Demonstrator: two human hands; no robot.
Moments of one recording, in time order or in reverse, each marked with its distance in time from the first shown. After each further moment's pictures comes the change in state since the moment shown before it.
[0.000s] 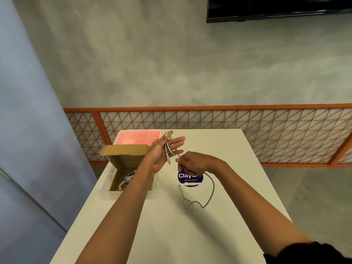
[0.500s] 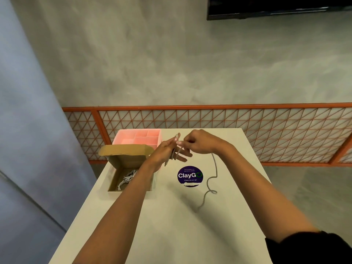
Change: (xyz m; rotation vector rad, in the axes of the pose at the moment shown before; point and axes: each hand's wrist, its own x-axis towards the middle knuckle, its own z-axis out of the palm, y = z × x) left_hand 0.008 -0.007 0.002 0.695 -0.110 -0.028; right_hand -0.004 -0.011 -0.048 -0.195 0.247 -0.154
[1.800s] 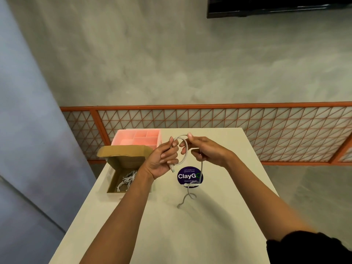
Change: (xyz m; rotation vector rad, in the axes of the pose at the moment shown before) left_hand 0.001 -0.015 -0.009 -0.930 -0.387 -0.004; right_hand 0.003 0.040 0.025 0.904 -0.033 0.085
